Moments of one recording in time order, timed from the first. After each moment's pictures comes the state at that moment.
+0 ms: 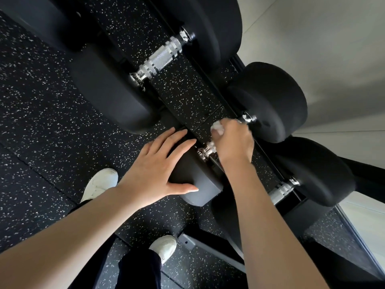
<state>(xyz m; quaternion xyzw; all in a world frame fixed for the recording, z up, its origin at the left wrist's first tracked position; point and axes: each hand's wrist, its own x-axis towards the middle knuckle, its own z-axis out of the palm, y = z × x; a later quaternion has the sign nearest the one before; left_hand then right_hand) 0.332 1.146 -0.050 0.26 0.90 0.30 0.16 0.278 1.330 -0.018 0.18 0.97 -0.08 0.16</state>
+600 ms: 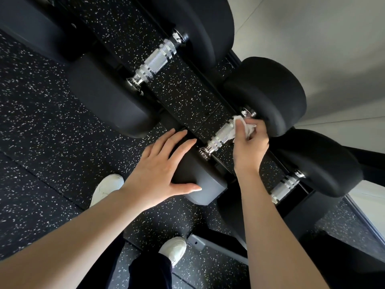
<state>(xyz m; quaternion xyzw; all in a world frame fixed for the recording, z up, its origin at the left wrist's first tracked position) 0.330 1.143 -0.047 0.27 0.89 0.30 0.19 0.305 1.350 -0.031 0.37 0.83 -0.40 -0.11</state>
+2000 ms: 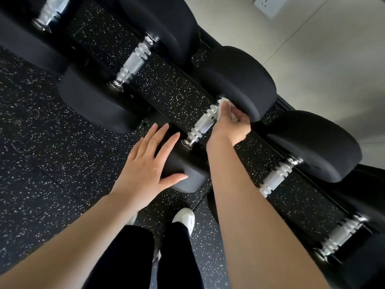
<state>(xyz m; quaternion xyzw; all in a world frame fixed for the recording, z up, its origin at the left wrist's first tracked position) 0.203 1.023 -0.034 0.26 0.94 0.17 0.14 0.127 1.202 -0.033 0.57 0.55 -0.59 -0.18</state>
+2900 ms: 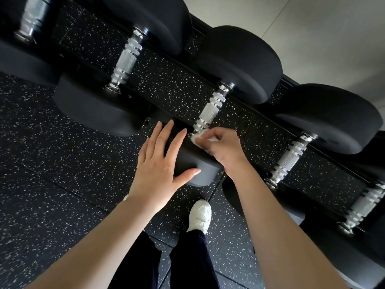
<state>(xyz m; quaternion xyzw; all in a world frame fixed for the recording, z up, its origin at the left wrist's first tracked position) 0.204 1.023 -0.036 0.25 0.94 0.20 0.14 0.193 1.197 -0.055 0.39 0.72 -0.55 0.17</state>
